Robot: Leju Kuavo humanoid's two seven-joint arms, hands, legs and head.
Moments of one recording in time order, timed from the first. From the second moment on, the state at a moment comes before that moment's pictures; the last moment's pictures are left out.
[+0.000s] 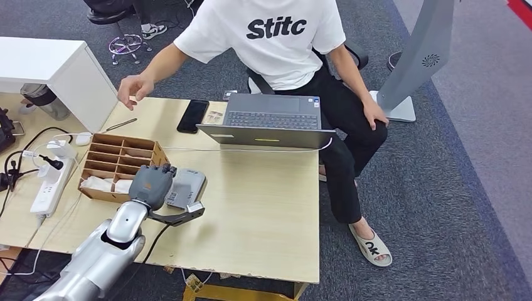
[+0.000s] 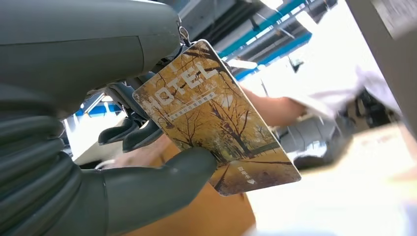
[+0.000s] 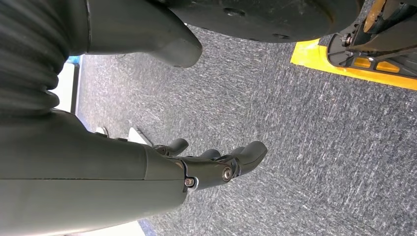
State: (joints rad) left arm -0.38 0.33 -0.35 -1.02 -1.47 0.42 0.12; right arm -0.05 0.10 0.10 -0.18 0.34 -0.07 0.24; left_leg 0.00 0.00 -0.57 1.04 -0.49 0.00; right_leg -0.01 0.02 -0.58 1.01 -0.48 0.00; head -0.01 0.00
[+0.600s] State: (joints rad) left arm -0.57 0.47 -0.25 -1.14 -1.55 0.43 0.14; right arm -0.05 0.10 0.10 -0.18 0.36 -0.07 0.24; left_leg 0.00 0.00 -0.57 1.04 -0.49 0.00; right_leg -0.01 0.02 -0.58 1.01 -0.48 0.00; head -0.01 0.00
